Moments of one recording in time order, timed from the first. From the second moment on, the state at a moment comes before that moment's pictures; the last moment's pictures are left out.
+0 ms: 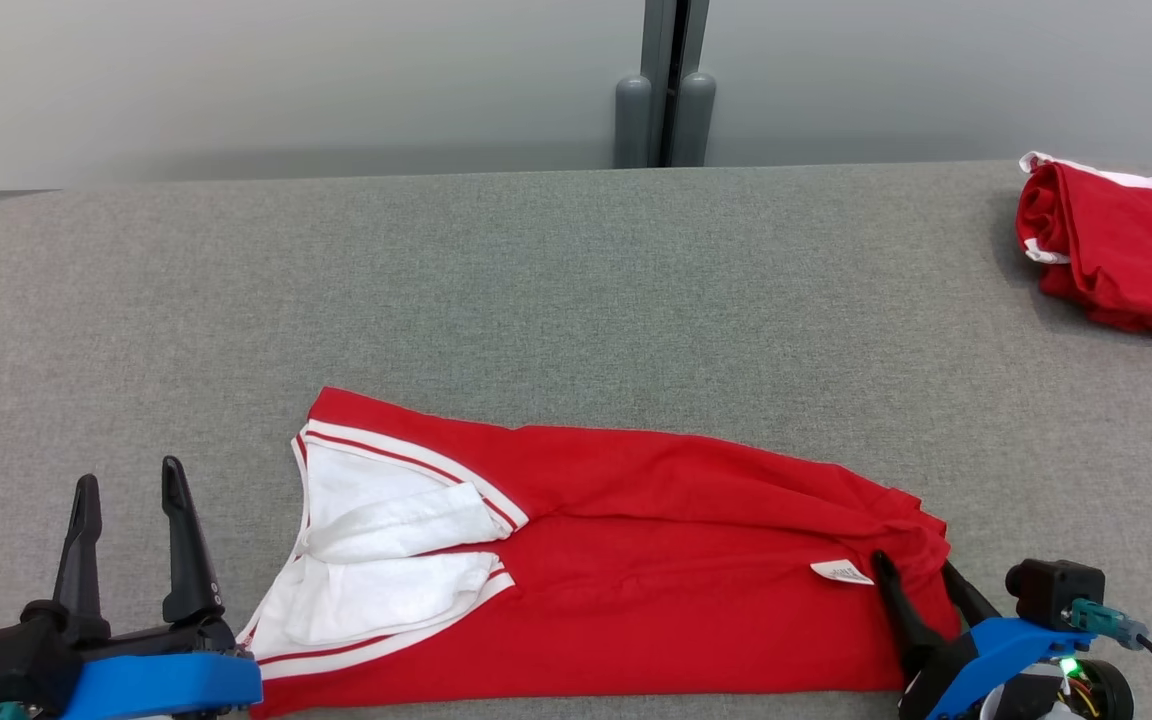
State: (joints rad) left arm 0.01 0.05 0.15 0.10 -0.22 -0.13 -0.26; right arm -0.16 -0.13 0.09 0.61 0.41 0.13 -0.09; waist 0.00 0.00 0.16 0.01
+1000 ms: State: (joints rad) left arm 0.01 0.05 0.18 0.09 -0.12 -0.12 -0.26; right arm -0.27 -0.33 -0.08 0.67 0.43 0.13 -0.12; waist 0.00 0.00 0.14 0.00
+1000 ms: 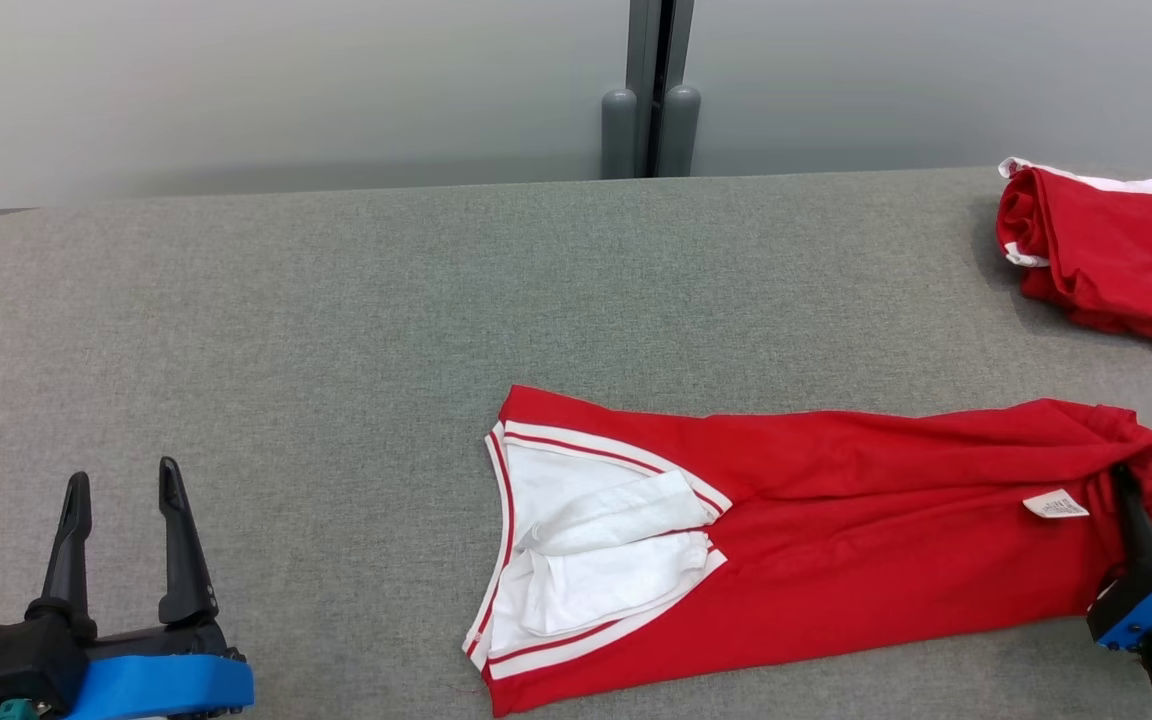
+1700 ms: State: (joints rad) left arm 0.02 0.05 0.16 0.10 -0.12 -0.10 -0.26; right arm -0.22 -0.15 0.12 0.33 0.41 0.13 -0.04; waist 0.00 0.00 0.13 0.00
